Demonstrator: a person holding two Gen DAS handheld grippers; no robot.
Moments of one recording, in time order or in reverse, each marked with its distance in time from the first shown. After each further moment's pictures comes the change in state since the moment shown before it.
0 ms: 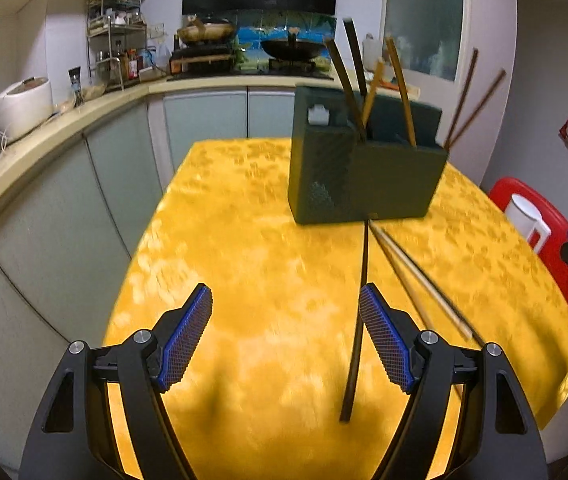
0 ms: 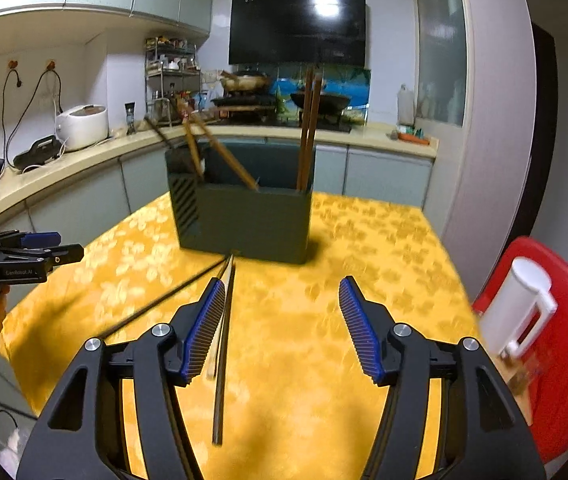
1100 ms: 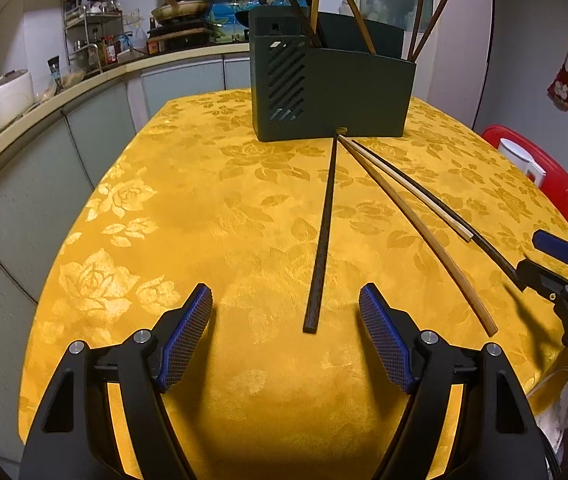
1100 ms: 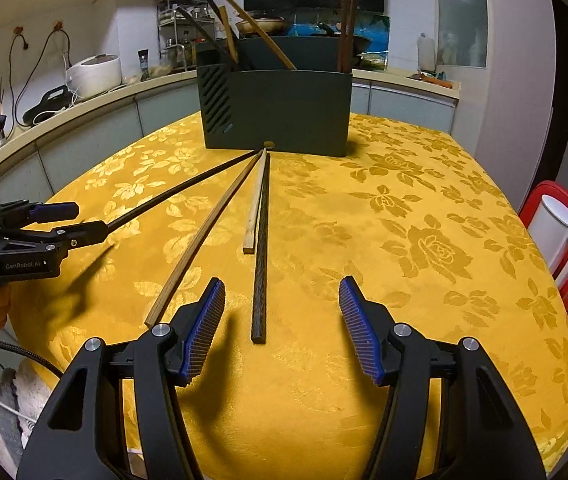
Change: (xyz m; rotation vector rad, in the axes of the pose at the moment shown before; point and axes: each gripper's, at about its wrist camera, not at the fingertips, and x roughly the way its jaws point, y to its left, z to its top) left arm 0.023 -0.033 -0.075 0.069 0.079 -0.024; right arm 0.024 0.035 -0.087 -0.003 0.169 0.054
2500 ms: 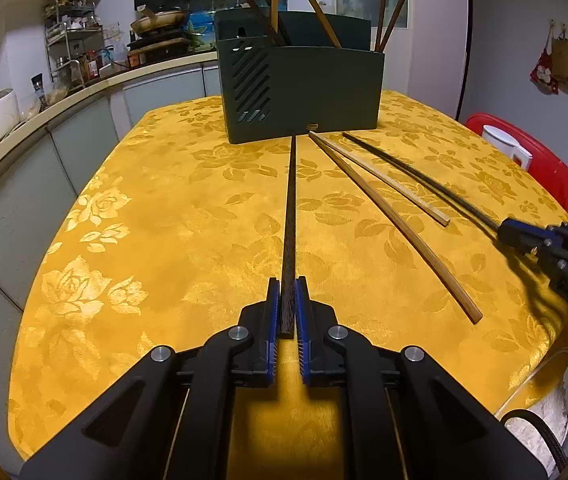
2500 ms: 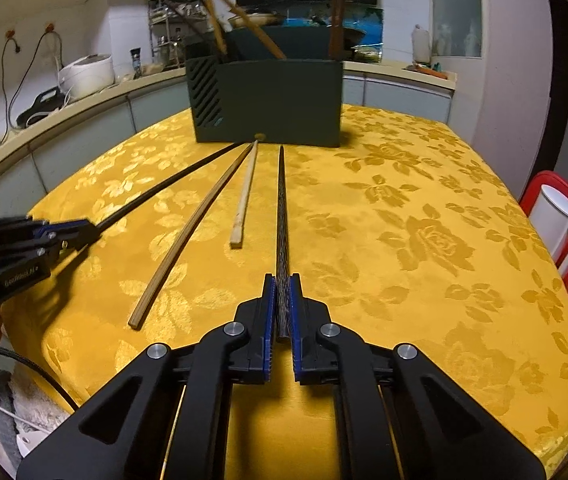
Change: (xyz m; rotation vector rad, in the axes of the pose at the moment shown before) left arm -0.001 -0.022 -0.008 0.071 -0.028 -0.015; right arm 0.005 -0.009 0.000 0.039 0.010 -0.011
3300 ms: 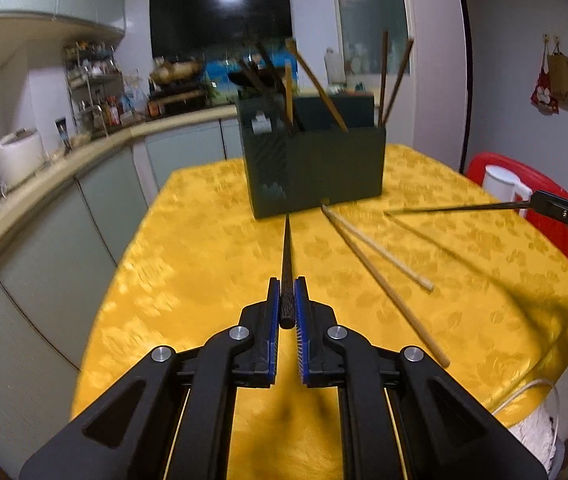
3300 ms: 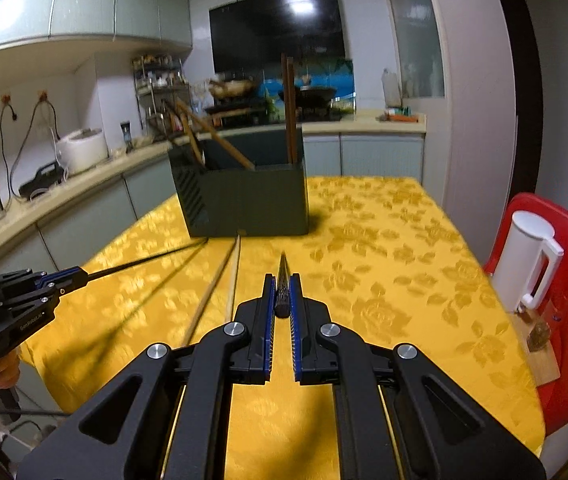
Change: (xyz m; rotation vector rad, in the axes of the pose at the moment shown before) left arm -0.064 0.002 0.035 0.019 -0.182 0.074; right arm -0.072 -0.029 0.044 0.096 -0.220 0.001
